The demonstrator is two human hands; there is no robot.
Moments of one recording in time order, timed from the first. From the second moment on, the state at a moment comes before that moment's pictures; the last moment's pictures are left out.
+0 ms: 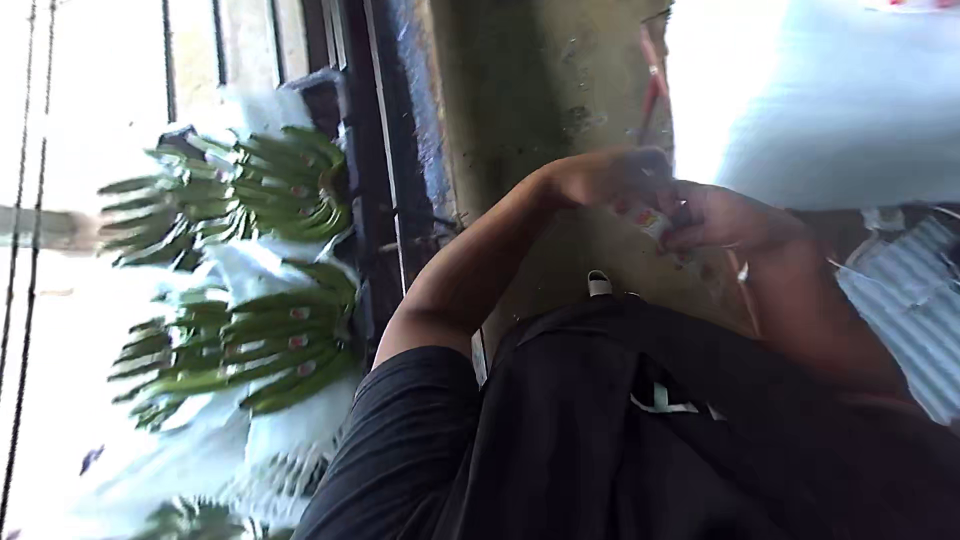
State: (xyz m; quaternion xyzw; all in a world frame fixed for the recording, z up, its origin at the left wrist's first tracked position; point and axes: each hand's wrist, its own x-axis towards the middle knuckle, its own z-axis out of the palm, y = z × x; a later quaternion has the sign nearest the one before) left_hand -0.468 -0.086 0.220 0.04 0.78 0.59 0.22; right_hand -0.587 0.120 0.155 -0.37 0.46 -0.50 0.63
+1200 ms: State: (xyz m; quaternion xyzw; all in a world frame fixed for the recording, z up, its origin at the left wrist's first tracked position) left_hand 0.227 -0.056 0.195 -0.67 0.67 0.16 -0.28; right_hand 0.053 -0.156 0.168 -0.80 0.21 -0.18 0.53
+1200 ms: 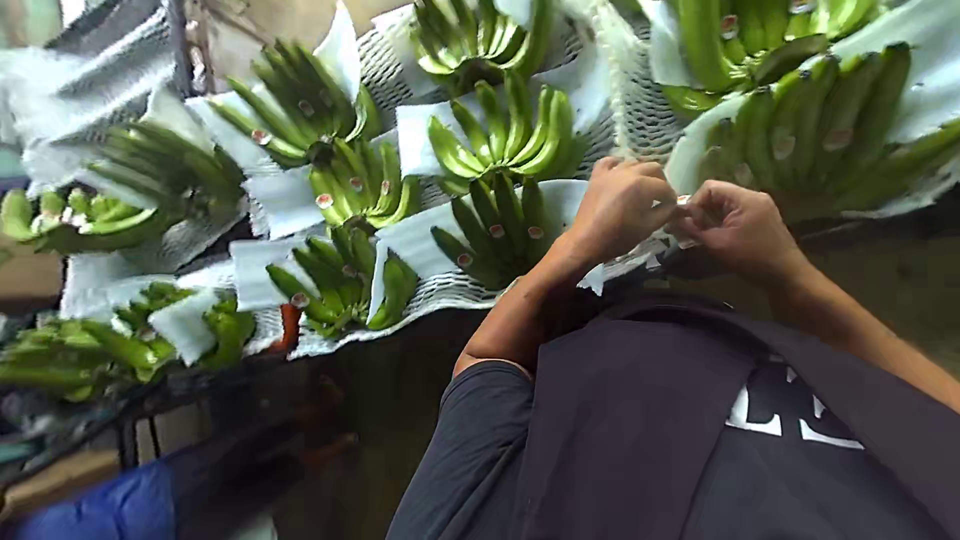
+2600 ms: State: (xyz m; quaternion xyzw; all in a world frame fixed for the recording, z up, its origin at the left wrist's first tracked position) left_hand 0.437 -0.050 0.176 -0.58 0.73 -0.20 -0.31; right_hand 0.278 -0.139 0.197 -0.39 0.35 -0.14 0.84
